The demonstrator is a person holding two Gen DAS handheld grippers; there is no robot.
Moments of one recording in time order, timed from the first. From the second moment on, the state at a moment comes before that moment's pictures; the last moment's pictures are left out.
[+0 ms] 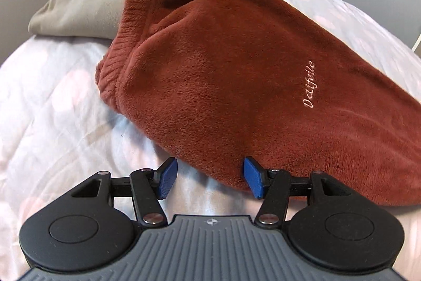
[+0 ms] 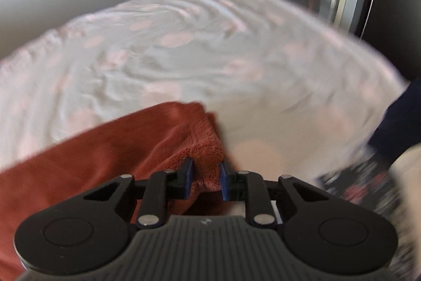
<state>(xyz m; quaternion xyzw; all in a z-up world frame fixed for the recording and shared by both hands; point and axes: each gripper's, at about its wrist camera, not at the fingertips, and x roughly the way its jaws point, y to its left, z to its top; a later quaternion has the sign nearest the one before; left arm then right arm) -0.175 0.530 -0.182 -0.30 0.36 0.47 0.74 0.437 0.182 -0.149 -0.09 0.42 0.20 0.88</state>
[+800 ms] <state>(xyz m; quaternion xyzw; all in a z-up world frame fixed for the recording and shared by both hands) -0.255 0.558 -0.185 -0.48 0.21 0.51 0.68 0.446 0.139 -0.198 0.09 0.50 0.14 0.85</state>
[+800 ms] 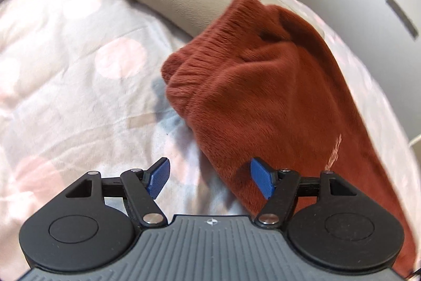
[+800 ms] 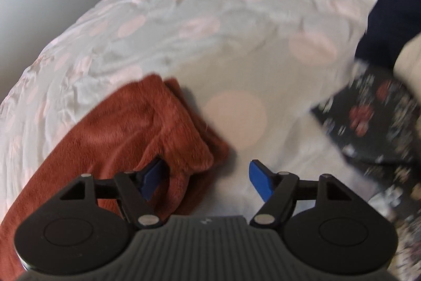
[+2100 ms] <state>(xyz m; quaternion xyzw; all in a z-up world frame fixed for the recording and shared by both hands) -0.257 0.569 -0.139 -0.42 0.13 0.55 0.71 0.408 0.131 -0.154 0.17 0.42 0.17 0.87</state>
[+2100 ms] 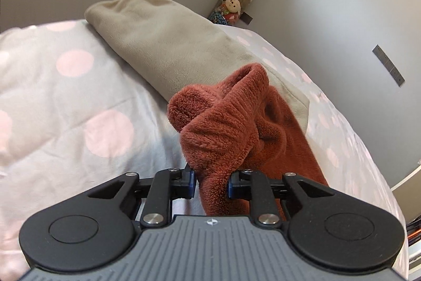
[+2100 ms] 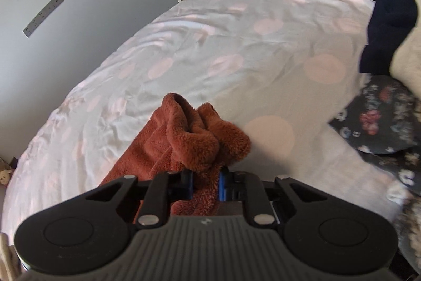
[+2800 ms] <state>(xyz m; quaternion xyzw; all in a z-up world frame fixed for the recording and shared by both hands) -0.326 0.494 -0.145 -0.46 0.27 0.55 0.64 0.299 -0.034 -0.160 0.18 0.49 0.11 0.85</state>
